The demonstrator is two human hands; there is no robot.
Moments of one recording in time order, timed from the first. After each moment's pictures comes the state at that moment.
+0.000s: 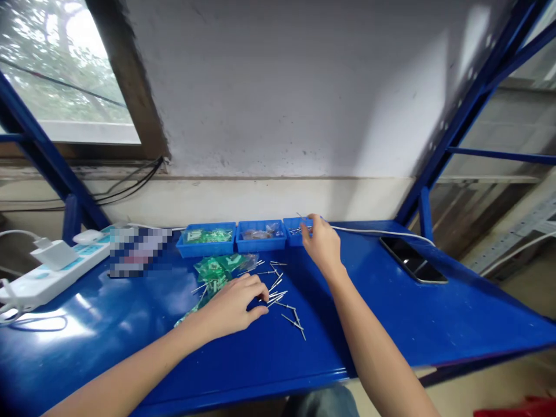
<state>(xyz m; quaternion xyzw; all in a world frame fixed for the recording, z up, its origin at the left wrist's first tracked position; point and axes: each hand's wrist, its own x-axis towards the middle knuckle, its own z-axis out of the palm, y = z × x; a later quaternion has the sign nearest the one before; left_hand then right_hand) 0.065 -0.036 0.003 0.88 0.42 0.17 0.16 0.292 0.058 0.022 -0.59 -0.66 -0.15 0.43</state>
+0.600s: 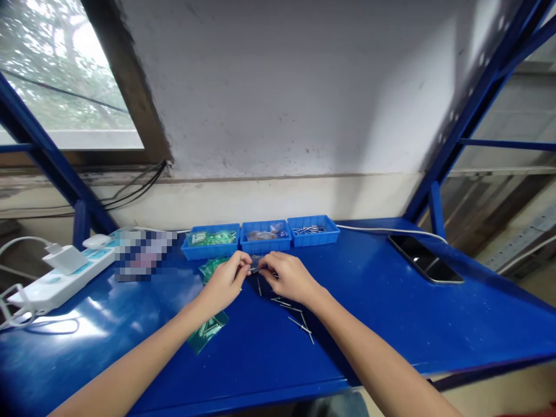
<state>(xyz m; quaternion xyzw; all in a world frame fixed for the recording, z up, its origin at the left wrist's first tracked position) 0.044 -0.004 0.000 0.78 0.49 0.34 0.19 0.233 0.015 0.006 -0.33 -0.89 0.09 0.31</state>
